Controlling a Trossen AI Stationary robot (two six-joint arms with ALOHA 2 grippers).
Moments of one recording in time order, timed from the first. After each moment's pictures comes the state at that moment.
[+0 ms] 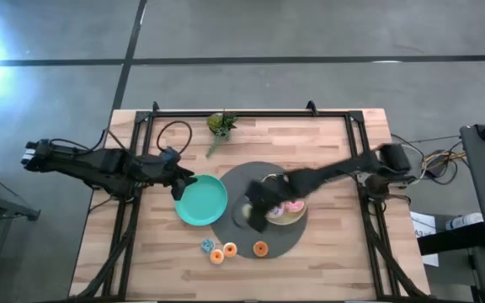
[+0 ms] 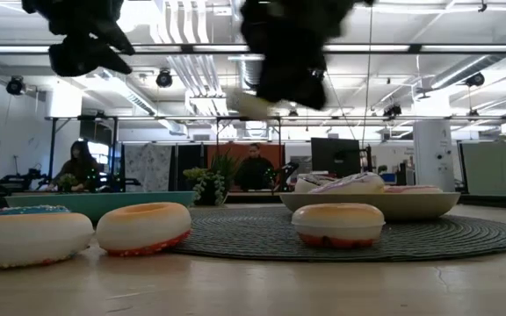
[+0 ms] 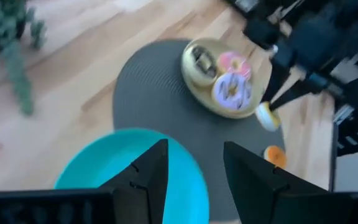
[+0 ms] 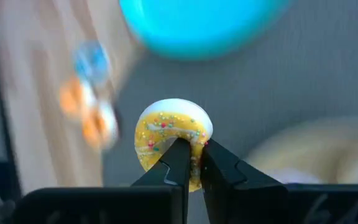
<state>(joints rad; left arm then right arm) -0.17 0.79 0.78 -0.61 -0.28 -0.80 0.15 1.83 1.39 -0.51 -0.03 0.63</state>
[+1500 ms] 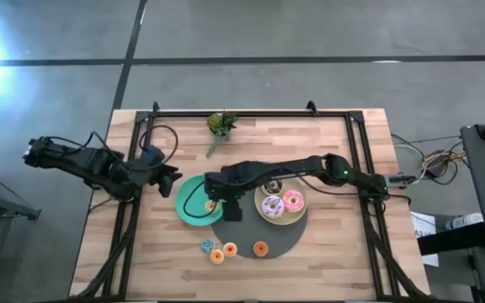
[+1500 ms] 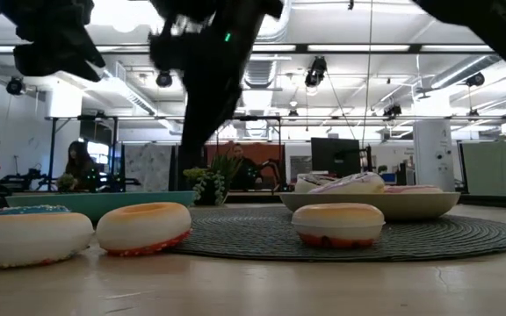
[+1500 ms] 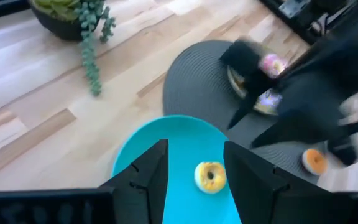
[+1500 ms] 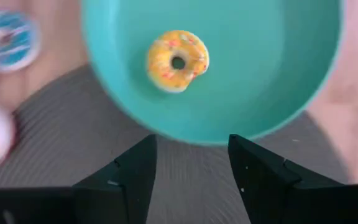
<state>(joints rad) -0.27 0.66 0.76 -0.85 -0.48 -0.93 0.07 2.37 2.19 -1.01 -0.02 -0.01</state>
